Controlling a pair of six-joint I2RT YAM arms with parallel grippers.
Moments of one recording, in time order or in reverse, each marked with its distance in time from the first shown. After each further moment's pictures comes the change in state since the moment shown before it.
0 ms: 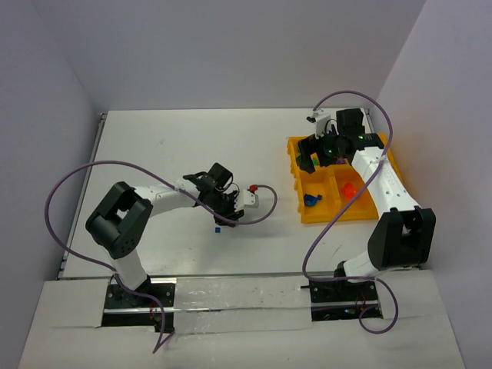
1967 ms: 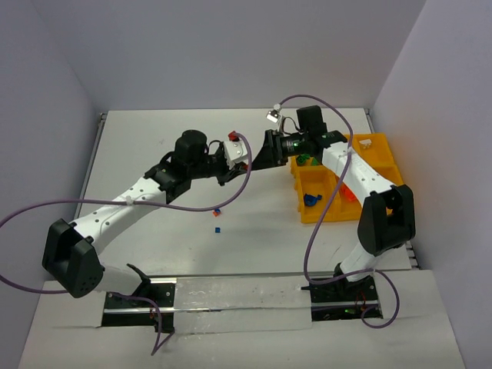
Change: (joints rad) left arm 0.041 -0.361 0.106 0.293 -0.039 -0.327; right arm 0.247 0.150 0.044 0.256 -0.655 0.605
